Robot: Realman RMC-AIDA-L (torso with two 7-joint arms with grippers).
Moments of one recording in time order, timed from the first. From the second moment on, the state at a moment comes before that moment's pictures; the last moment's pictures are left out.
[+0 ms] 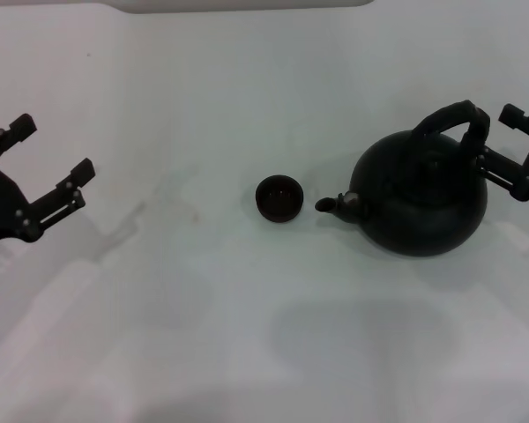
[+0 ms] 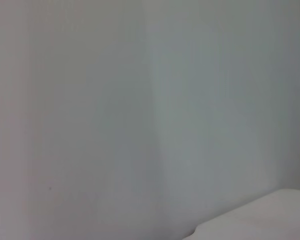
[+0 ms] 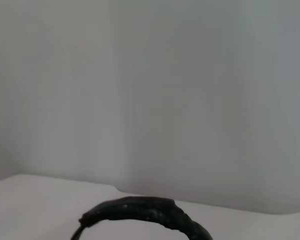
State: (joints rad) left arm 0.07 -2.08 1.26 0.77 1.03 1.35 -0.76; right arm 0.11 1.99 -1.36 -0.54 -0.91 -1.20 0.90
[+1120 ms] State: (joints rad) left arm 0.07 -2.07 1.23 0.73 1.03 1.35 -0.73; right arm 0.11 2.01 -1.36 -0.54 -0.93 -1.20 0.89
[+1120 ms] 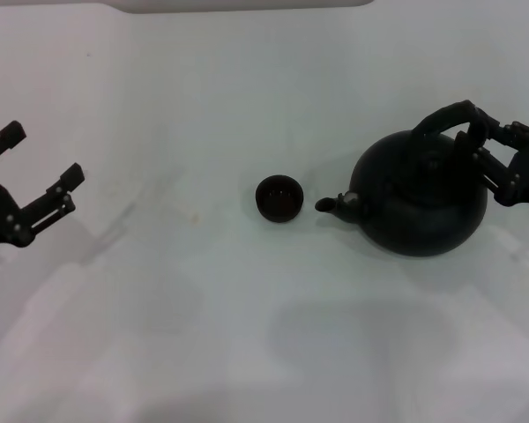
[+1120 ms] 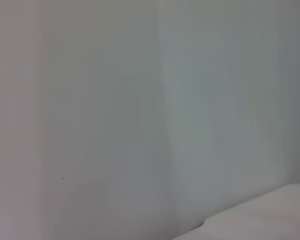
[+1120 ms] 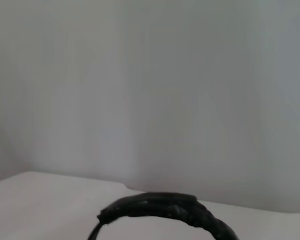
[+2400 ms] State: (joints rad) left arm 0.09 -2.07 1.23 0.68 1.04 1.44 -0.70; right arm 0.14 2.02 -1.44 -0.56 -0.77 -1.25 0.72
